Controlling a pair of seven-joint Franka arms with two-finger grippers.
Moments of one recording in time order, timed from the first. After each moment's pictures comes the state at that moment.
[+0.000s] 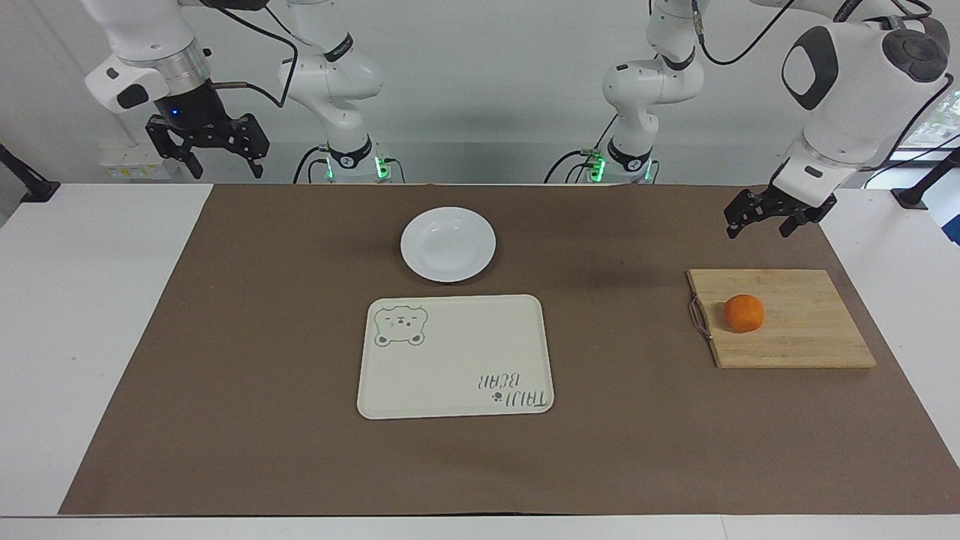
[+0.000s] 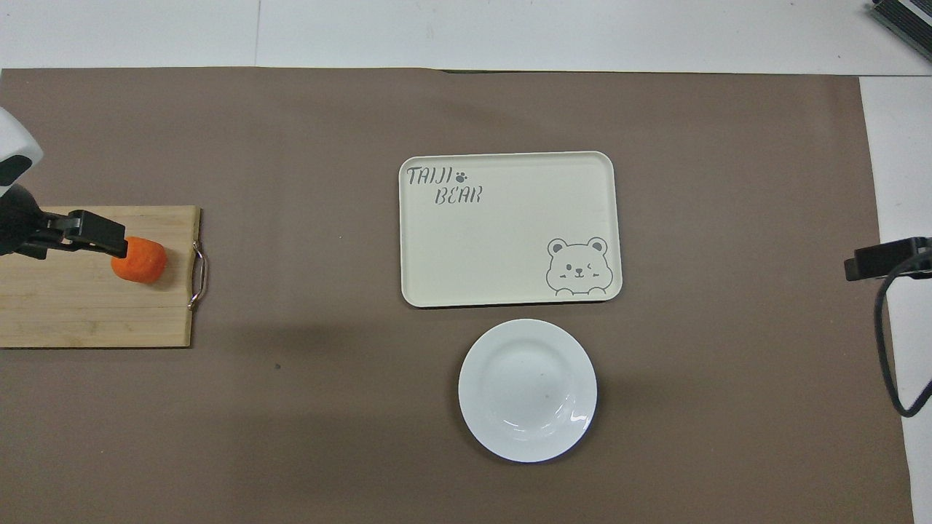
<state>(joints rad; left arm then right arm) 0.08 0.03 -0.09 -1.68 0.01 1.66 0.02 0.06 -0.08 -0.11 -1.58 -0.02 1.49 -0.07</state>
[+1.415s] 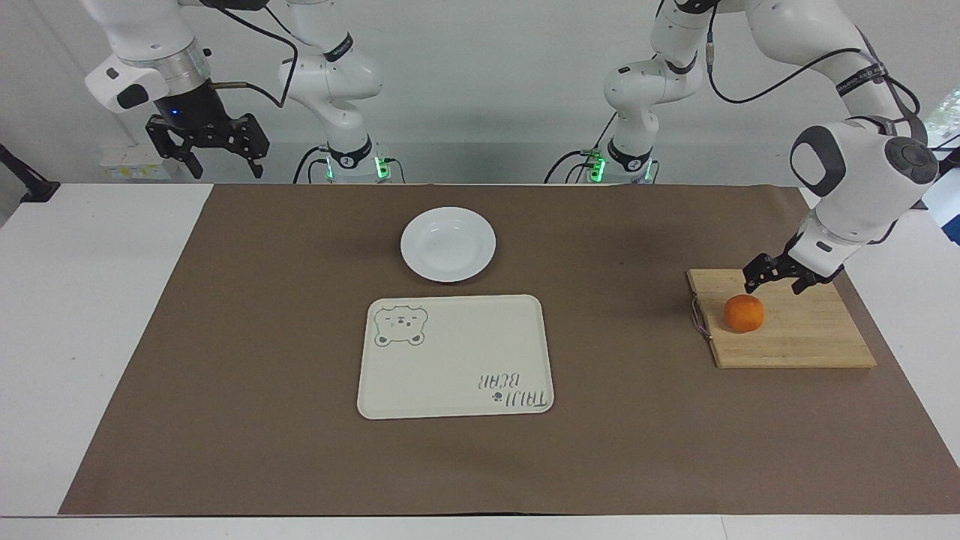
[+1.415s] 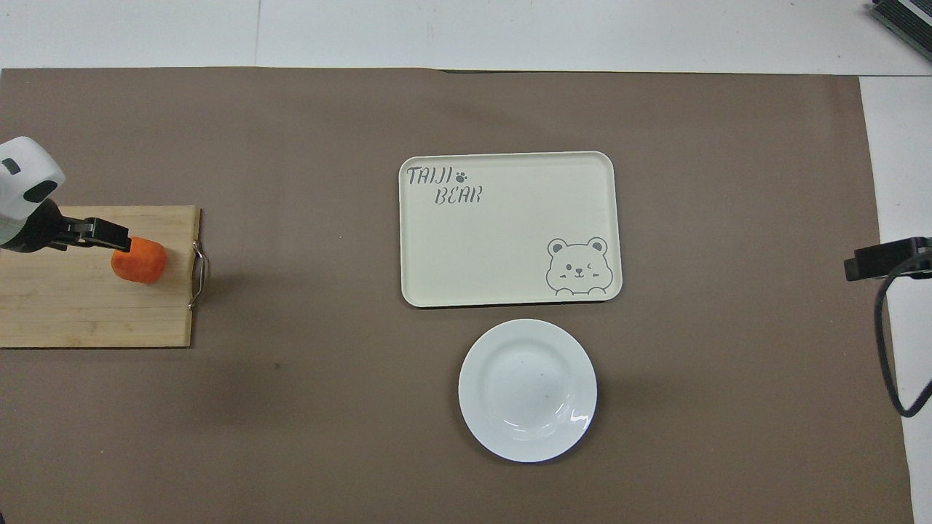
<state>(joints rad) 0.21 0.19 -0.09 -1.84 0.01 2.00 0.21 0.06 -0.08 -0.11 -1.58 -0.02 1.49 -0.07</state>
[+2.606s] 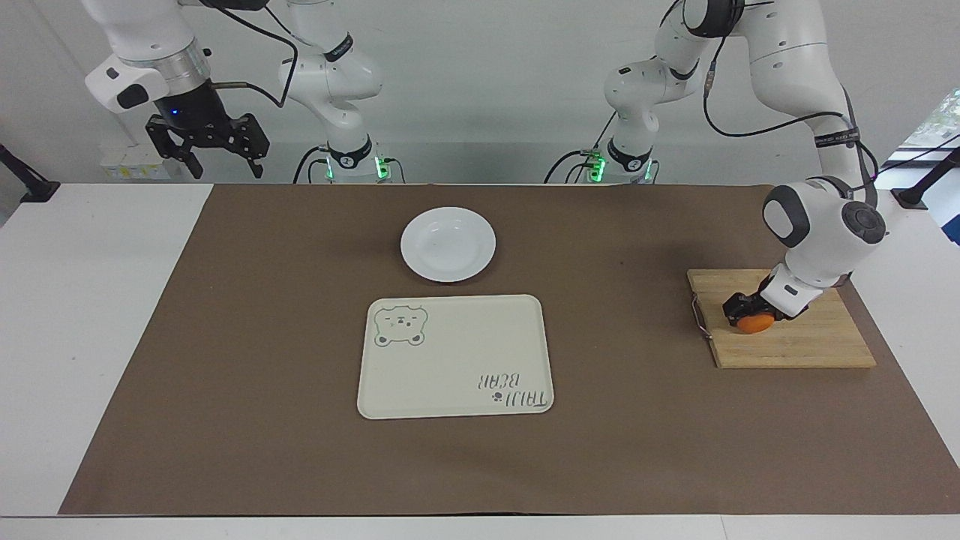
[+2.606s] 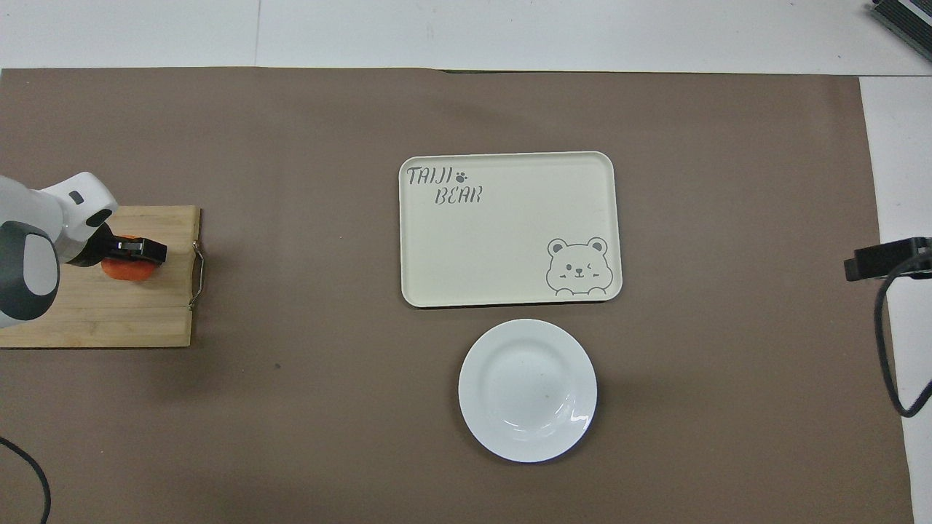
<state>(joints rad) 0.24 0.31 -0.09 -1.96 -0.02 2.24 0.26 0.06 -0.08 -0.11 -1.58 -0.02 1.49 -0.07</state>
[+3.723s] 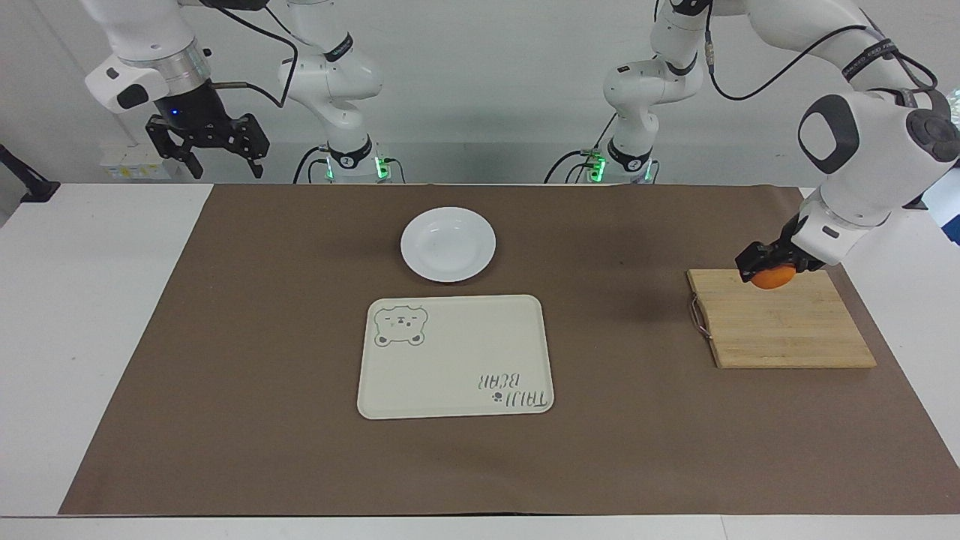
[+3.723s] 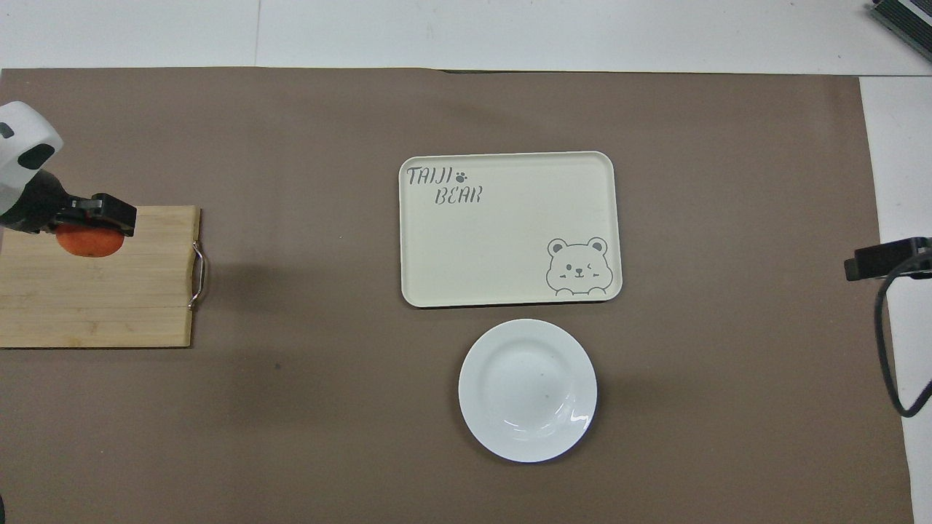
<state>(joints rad) 0.13 0.15 -0.11 -1.64 -0.03 1.72 0.03 0.06 -0.08 -0.11 -1.58 -0.02 1.49 -0.07</state>
